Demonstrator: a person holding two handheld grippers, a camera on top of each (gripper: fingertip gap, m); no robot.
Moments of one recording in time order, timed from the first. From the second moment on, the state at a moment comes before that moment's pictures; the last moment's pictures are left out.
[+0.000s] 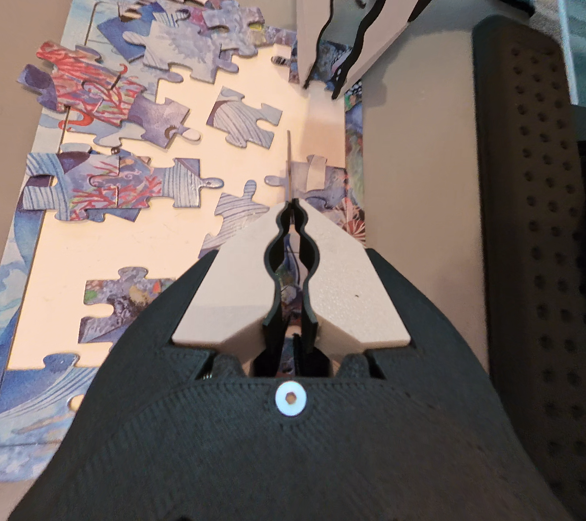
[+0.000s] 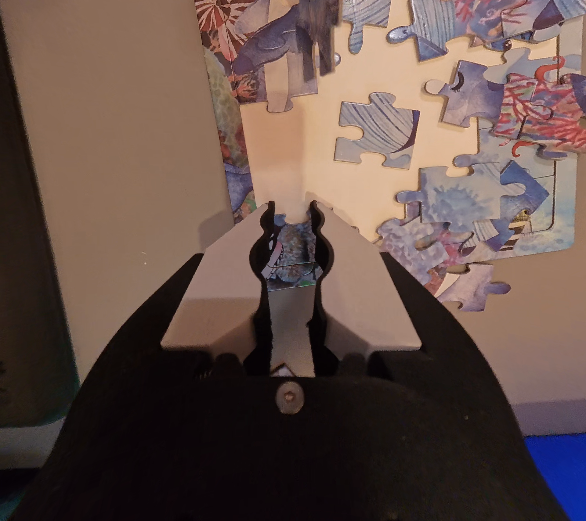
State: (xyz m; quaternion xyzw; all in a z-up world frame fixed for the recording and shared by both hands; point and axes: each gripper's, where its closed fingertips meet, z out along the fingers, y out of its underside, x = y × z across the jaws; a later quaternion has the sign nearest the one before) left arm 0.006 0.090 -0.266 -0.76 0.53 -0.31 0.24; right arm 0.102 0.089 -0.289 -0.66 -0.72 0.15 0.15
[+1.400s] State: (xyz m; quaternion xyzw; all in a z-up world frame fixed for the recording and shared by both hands) left arm -0.012 0.084 -0.279 -0.76 0.54 -0.29 0.20; right arm 0.140 0.103 -0.279 -0.72 -0.62 0.21 0.22
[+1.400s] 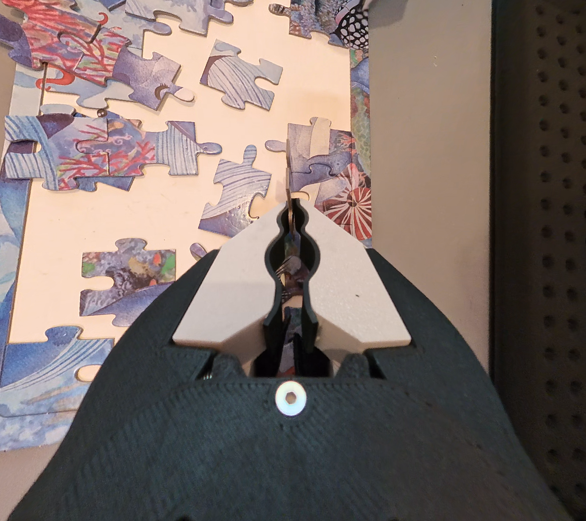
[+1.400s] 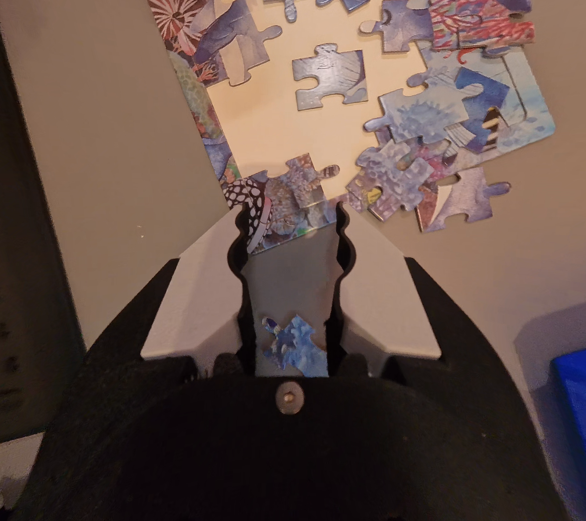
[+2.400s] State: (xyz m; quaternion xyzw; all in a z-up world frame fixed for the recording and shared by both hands) left arm -0.016 0.094 -0.271 -0.78 0.51 -0.31 0.21; right arm 0.253 0.093 -0.291 -0.87 -0.43 0.11 0.23
